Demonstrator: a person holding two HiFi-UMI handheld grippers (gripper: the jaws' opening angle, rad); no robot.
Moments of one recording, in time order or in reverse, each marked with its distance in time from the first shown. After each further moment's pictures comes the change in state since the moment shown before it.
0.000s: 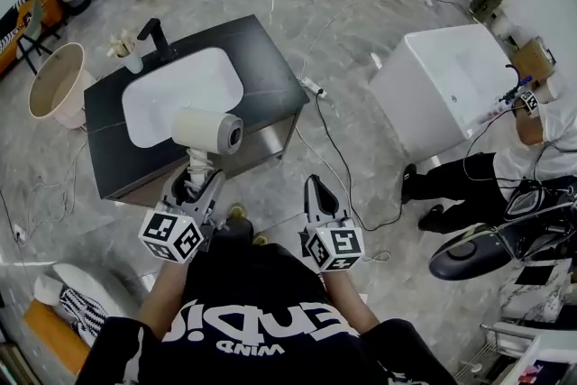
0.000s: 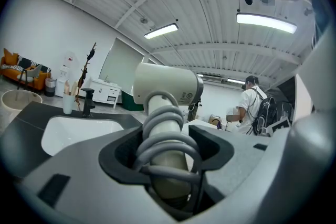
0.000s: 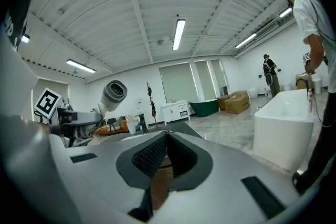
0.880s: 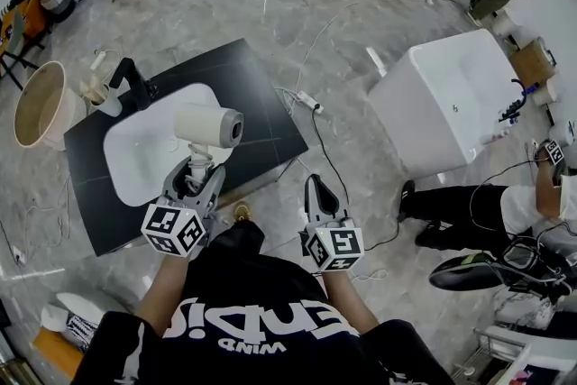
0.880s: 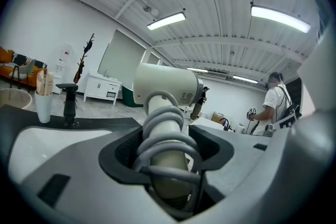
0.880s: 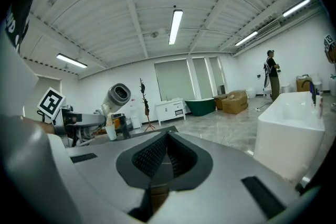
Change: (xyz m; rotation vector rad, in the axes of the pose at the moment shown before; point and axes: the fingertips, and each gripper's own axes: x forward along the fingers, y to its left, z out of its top) left arm 0.180 0.107 0.044 -0.021 0.062 0.003; right arm 0.180 -0.066 0.039 -0.011 0.036 -0.045
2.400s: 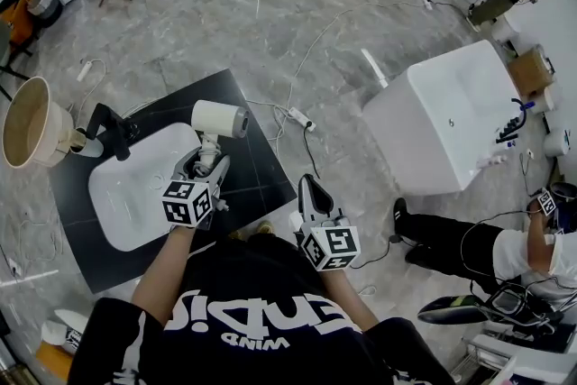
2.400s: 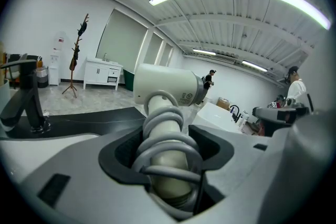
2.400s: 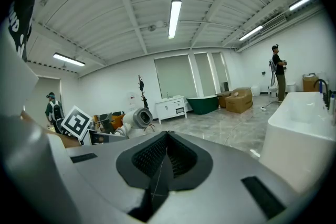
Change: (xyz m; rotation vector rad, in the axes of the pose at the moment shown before) left arm 0.194 0.076 -0.026 -0.015 0.207 0.038; right arm 0.129 -0.068 0.039 -0.006 0.041 0.030
